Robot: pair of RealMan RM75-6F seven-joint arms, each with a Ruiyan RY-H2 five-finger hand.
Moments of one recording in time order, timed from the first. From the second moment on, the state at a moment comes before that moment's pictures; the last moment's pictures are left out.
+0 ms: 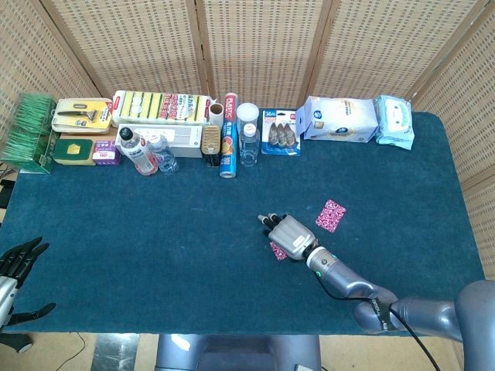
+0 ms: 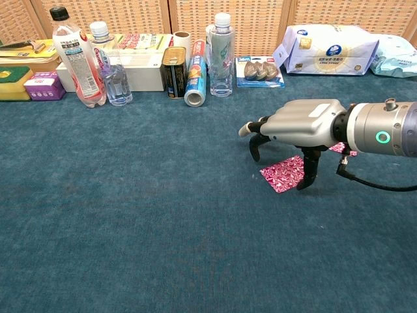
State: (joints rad) left arm -0.02 -0.99 0.12 -1.60 1.72 1.55 -0.27; right arm 0.93 -1.49 0.02 -1.47 -1.17 0.73 -0.55
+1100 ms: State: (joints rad) left arm -0.02 -0.99 0.12 -1.61 1.72 1.54 -0.25; right arm 0.91 -1.50 0.00 -1.40 -1.24 0.72 -0.48
